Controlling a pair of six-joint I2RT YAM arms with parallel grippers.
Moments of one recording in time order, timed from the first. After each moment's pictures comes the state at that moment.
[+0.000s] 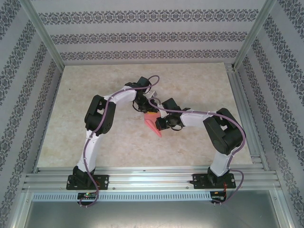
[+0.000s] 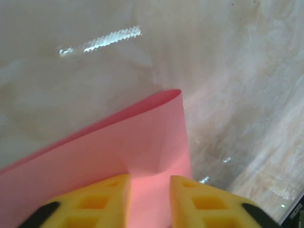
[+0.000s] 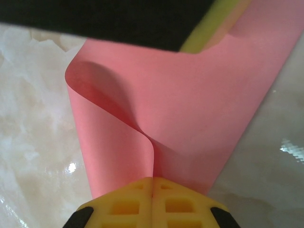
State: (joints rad) left arm -0.50 2.30 1.80 -0.78 0.57 -0.36; right arm 0.58 1.80 0.94 -0.20 -0.31 0.26
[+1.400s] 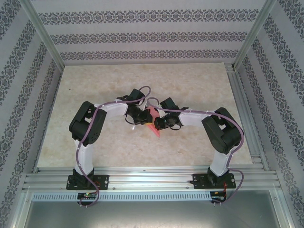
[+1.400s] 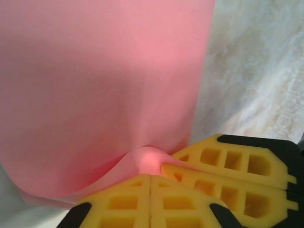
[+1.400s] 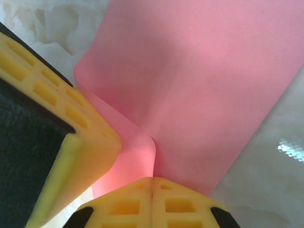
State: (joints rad) left arm -0.53 2.01 1.27 -0.43 0.61 -0.63; right arm 0.60 1.83 0.97 -0.22 -0.31 0.26
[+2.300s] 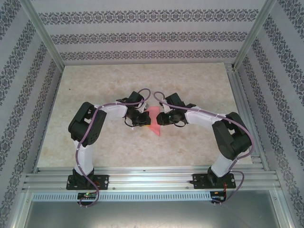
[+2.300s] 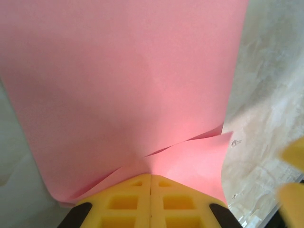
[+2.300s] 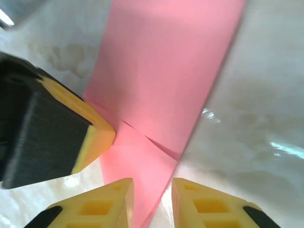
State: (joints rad) left arm -0.54 2.00 1.20 -0.39 0.56 -0.59; right arm 0.55 1.68 0.98 -0.33 -0.29 0.29
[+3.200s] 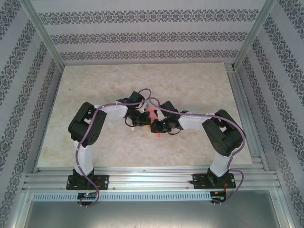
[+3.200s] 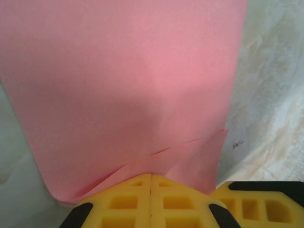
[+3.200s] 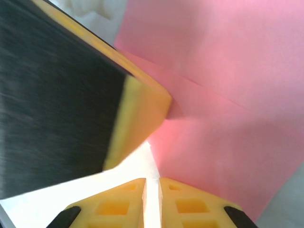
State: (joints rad) left arm -0.54 2.00 1.21 -0.40 0.54 -0.58; right arm 0.64 1.80 0.90 -0.17 -0.43 0.50
